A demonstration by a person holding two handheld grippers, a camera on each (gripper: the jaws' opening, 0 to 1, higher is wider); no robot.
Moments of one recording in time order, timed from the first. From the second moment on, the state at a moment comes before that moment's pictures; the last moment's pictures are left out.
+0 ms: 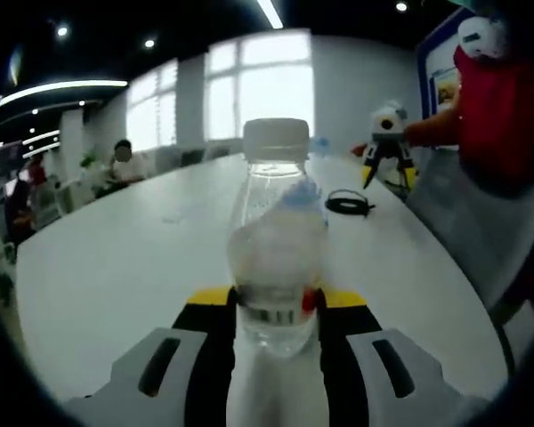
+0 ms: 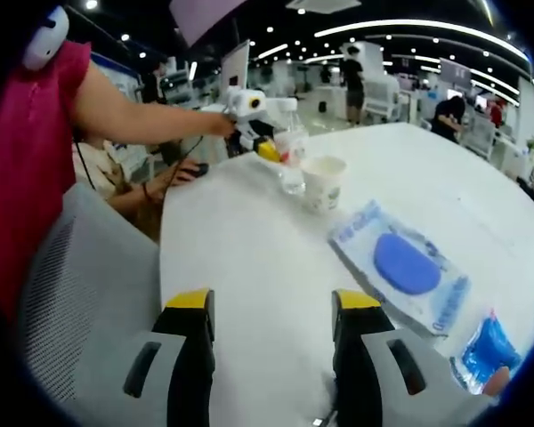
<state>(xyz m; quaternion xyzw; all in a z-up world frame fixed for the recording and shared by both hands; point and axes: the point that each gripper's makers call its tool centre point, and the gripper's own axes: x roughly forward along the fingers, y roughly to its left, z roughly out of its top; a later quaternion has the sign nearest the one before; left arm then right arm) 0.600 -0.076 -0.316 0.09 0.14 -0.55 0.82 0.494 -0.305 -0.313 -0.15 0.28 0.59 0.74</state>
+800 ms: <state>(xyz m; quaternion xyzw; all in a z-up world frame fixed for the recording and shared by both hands) 0.600 -0.066 -0.312 0.07 0.16 -0.51 0.84 0.493 -0.303 -0.306 -0.15 0.26 0.59 0.75</state>
